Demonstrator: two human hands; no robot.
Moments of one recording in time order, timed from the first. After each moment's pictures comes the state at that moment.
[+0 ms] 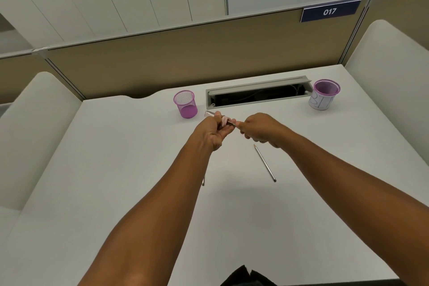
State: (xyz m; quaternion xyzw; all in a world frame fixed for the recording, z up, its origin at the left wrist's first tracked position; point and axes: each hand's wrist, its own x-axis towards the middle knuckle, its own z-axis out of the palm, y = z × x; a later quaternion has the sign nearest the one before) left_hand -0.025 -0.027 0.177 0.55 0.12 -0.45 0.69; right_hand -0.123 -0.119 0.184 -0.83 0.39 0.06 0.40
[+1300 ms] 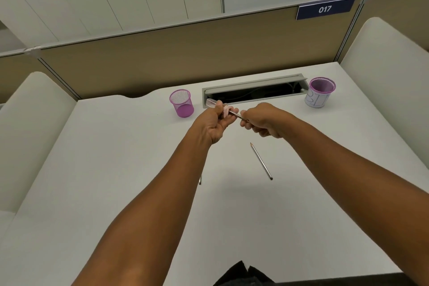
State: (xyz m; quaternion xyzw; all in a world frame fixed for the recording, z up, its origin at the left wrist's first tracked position) left_hand -0.026 -0.042 0.190 0.52 0.07 -0.47 0.71; right_hand -0.125 -0.133 0.207 -0.73 0.45 0.06 0.52
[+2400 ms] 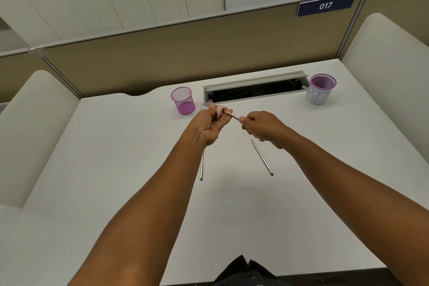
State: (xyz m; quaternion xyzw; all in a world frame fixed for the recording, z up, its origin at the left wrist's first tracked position) left_hand -0.021 -0.025 0.177 0.51 0.08 -0.46 0.73; right_hand -0.145 -0.119 0.177 -0.81 0.37 -0.02 0.46
